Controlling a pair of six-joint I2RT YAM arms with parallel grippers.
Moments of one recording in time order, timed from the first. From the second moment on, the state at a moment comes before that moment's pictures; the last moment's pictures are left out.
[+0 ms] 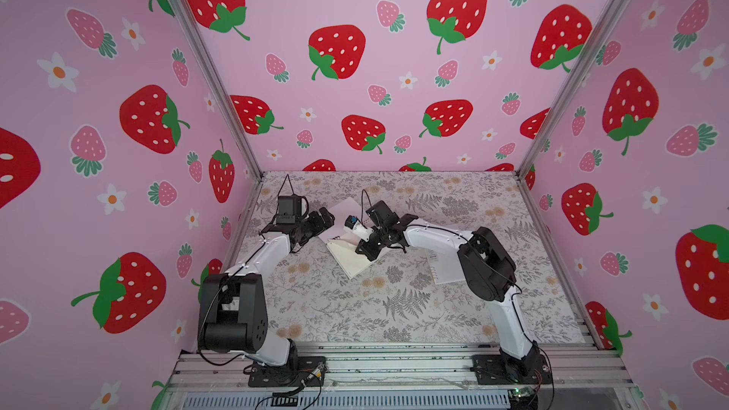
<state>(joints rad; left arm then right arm) -0.02 1.47 0.89 -0.24 0.28 -0.57 0.81 2.19 1.67 -0.44 -0.39 -0.15</state>
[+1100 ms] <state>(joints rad) -0.11 1.73 0.85 -0.01 0.48 -0.60 0.76 2.19 1.72 -0.47 -0.51 0.00</state>
